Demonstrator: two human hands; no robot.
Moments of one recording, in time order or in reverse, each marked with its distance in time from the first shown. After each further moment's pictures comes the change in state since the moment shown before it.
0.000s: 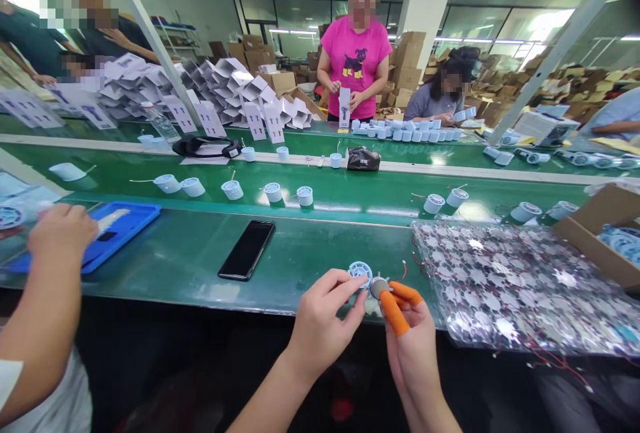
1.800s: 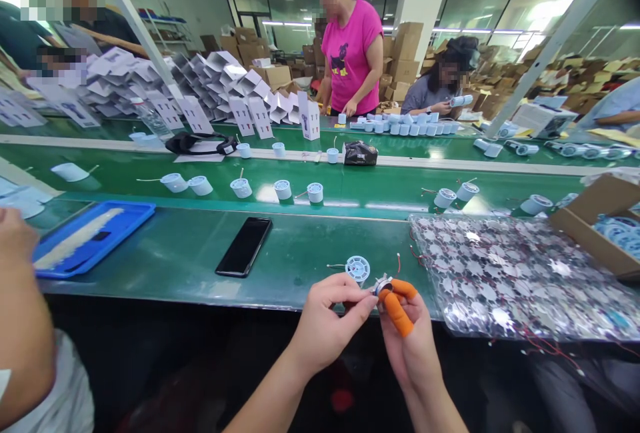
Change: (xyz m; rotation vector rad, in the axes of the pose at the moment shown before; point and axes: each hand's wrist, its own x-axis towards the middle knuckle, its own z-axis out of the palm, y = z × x) left_hand 0.005 0.019 0.001 -0.368 -0.089 -0.313; right_hand -0.004 -0.010 -0.007 0.122 -0.143 0.079
